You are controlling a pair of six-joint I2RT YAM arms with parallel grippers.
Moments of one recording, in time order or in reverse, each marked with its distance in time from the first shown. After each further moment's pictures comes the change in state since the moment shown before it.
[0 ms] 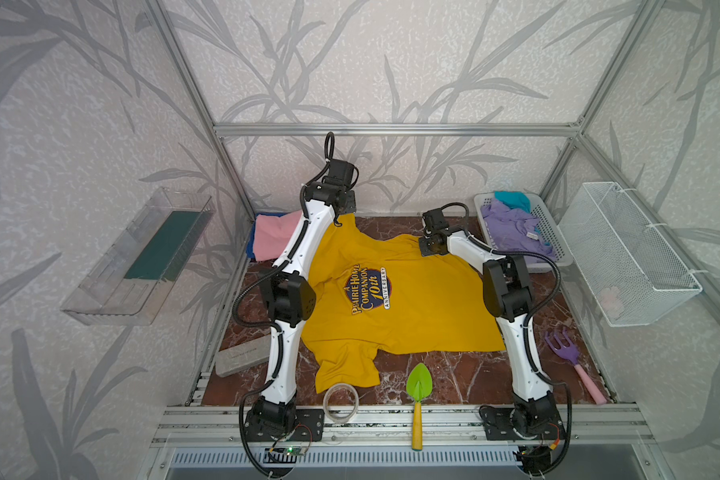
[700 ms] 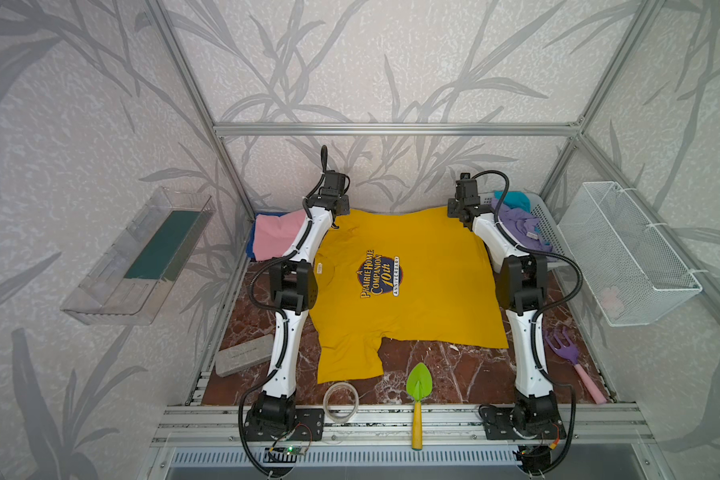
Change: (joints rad) left arm 0.076 0.243 0.027 0.325 0.023 0.094; right arm -0.156 0.097 0.381 0.105 0.137 -0.003
